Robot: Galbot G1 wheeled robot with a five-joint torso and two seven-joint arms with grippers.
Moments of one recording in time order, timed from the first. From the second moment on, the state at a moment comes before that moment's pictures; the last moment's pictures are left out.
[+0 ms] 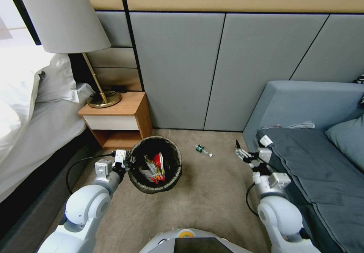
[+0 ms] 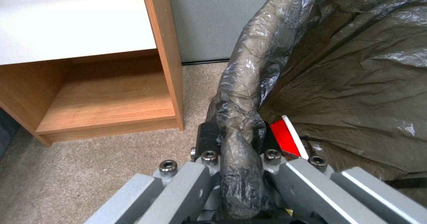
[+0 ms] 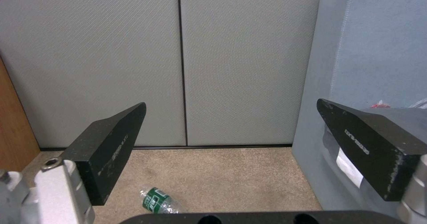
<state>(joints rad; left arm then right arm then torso) 1.48 -1.13 -0.66 -2.33 -0.50 0.74 -0.10 -1.62 1.37 0.64 2.30 0.22 -0.19 0.15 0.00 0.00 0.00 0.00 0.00</state>
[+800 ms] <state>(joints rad) 1.48 -1.13 -0.65 -2.34 -0.50 0.74 -0.11 -1.62 1.37 0.63 2.28 0.22 -0.18 0.15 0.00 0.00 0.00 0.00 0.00</state>
